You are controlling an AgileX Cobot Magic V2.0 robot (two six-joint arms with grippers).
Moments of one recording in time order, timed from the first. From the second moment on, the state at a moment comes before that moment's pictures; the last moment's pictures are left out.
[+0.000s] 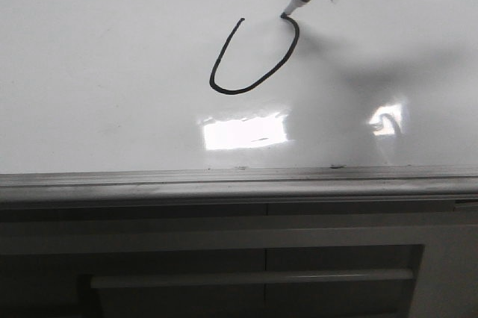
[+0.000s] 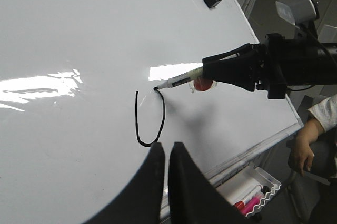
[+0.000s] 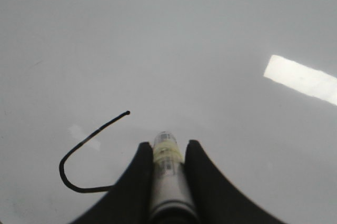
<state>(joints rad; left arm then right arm) -0.87 0.30 -0.21 -0.70 -0.07 0.41 0.53 1.10 -0.74 0.93 0.07 -1.16</state>
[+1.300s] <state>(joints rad) -0.87 0.49 -0.66 -0.32 0.54 0.41 0.61 0.96 -0.98 0.91 0.76 -1.16</state>
